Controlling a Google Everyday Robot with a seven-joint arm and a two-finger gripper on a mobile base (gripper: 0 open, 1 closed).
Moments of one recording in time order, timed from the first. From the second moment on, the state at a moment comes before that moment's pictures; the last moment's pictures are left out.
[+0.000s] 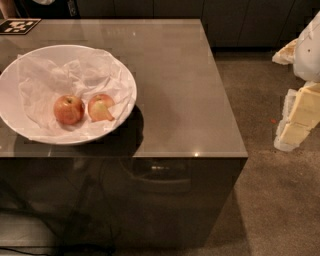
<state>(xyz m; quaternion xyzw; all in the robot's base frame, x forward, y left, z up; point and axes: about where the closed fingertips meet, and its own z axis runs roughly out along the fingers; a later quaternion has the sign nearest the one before) 0.438 -0.216 0.977 -0.60 0.78 -0.04 0.16</state>
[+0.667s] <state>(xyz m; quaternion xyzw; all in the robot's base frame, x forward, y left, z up) 0.439 -0.211 0.980 -0.61 0.78 -0.04 0.16</state>
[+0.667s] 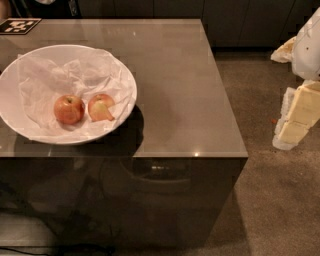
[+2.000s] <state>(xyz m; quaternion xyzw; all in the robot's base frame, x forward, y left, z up) 0.484 -0.107 1.005 -0.67 0.72 -0.04 0.17</state>
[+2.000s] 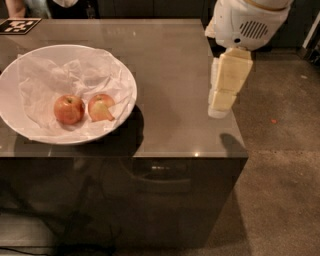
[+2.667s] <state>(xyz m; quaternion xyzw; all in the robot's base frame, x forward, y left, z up) 0.501 -0.055 1.022 -0.69 0.69 -0.02 0.19</state>
